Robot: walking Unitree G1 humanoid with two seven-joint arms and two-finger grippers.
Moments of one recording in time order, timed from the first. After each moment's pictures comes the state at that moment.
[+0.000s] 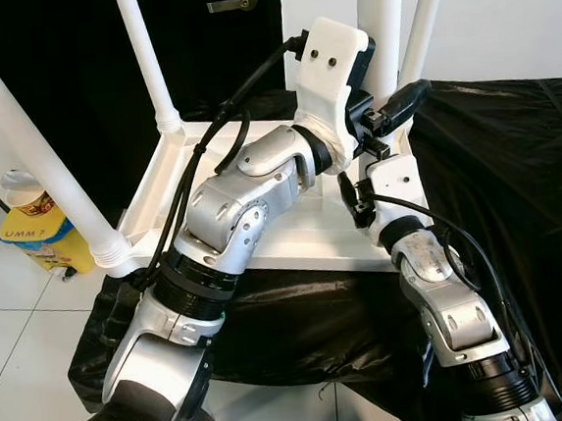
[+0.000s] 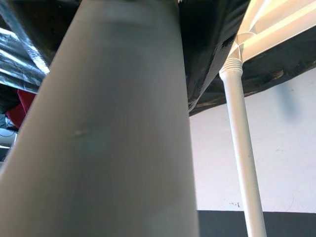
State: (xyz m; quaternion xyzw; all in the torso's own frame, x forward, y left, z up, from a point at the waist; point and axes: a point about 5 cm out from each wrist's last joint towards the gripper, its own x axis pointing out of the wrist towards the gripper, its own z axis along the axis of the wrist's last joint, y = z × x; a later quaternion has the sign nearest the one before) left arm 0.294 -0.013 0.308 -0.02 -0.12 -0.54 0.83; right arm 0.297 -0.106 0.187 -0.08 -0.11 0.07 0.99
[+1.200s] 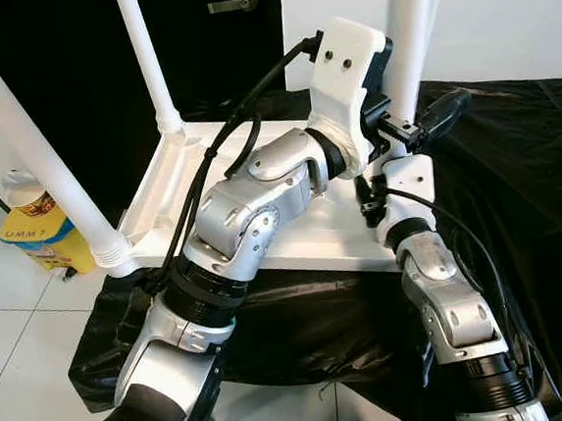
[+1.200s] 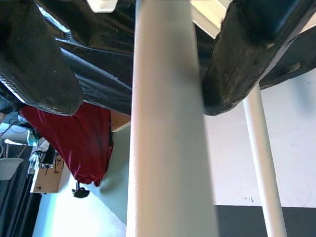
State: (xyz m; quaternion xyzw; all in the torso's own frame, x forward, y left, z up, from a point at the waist) left arm 0.284 -0.020 0.310 -0.02 -0.13 -0.55 0.83; right arm 0.303 -0.127 0.177 -0.03 -0.07 0.00 1.00
